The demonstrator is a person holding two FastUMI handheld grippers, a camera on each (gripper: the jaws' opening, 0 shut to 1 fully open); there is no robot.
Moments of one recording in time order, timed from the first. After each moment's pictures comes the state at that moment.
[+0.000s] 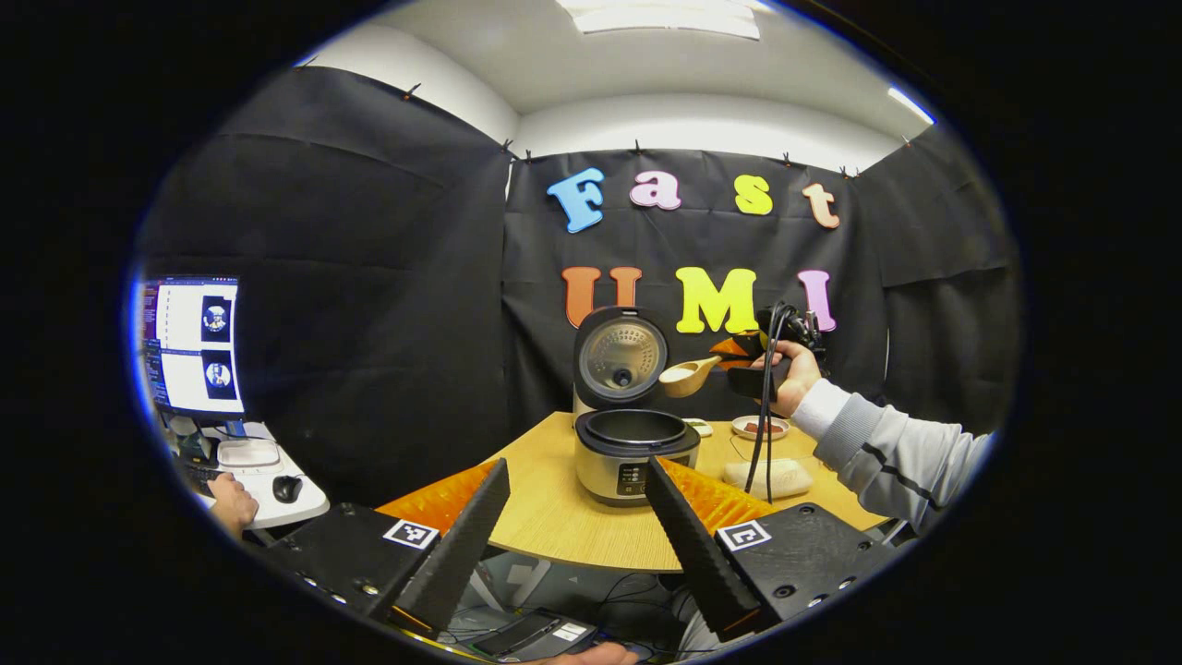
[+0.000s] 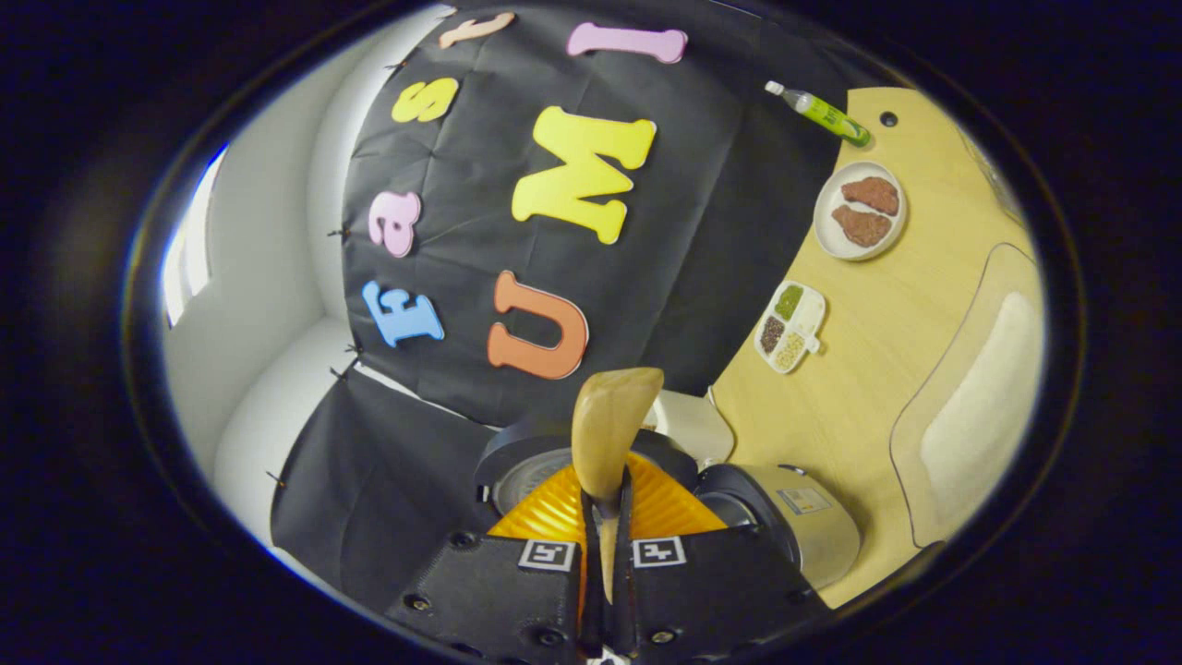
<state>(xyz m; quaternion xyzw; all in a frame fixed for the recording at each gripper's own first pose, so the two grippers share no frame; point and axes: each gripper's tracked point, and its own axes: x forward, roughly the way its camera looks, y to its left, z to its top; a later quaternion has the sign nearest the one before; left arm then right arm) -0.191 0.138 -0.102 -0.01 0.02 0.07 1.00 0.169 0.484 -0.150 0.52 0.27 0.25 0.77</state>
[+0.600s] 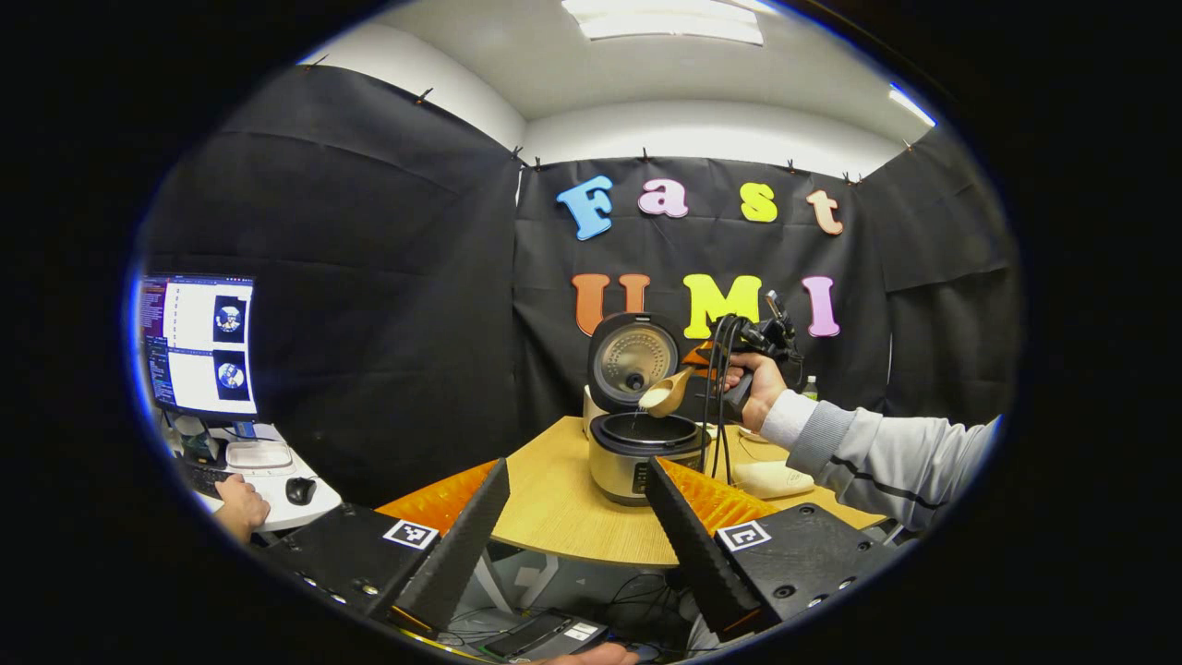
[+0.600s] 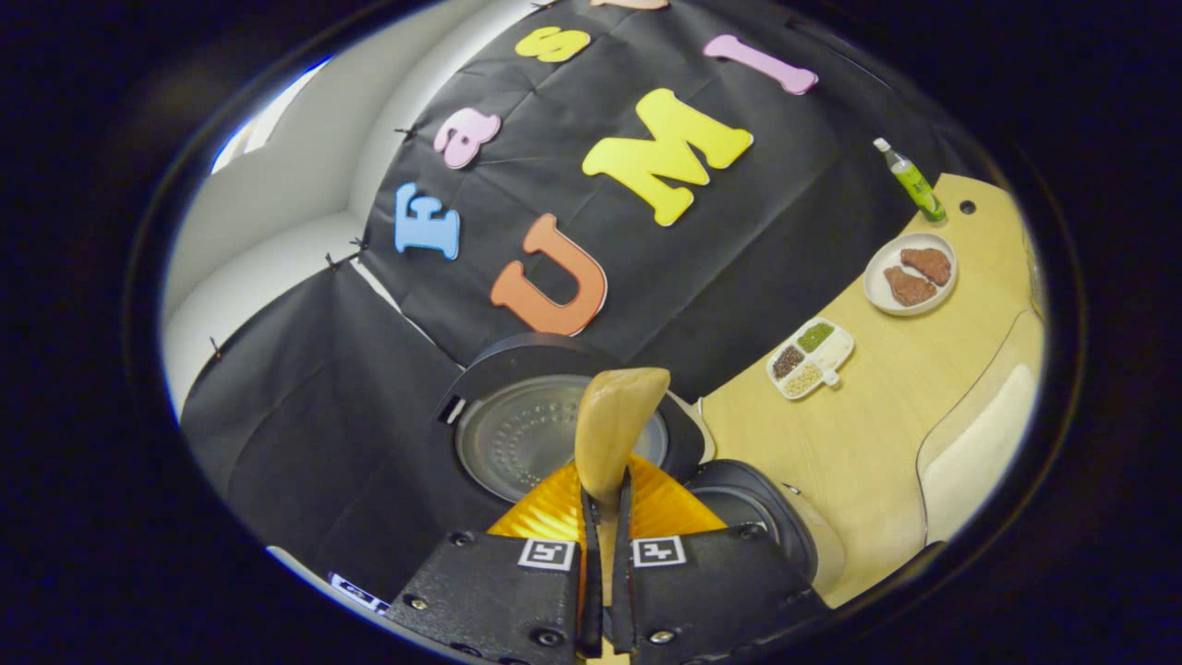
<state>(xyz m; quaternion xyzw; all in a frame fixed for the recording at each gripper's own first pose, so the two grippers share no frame) -0.210 0.159 -0.099 -0.01 0.01 0.08 1.00 0.141 0.556 -0.161 0.36 0.23 0.28 0.86</state>
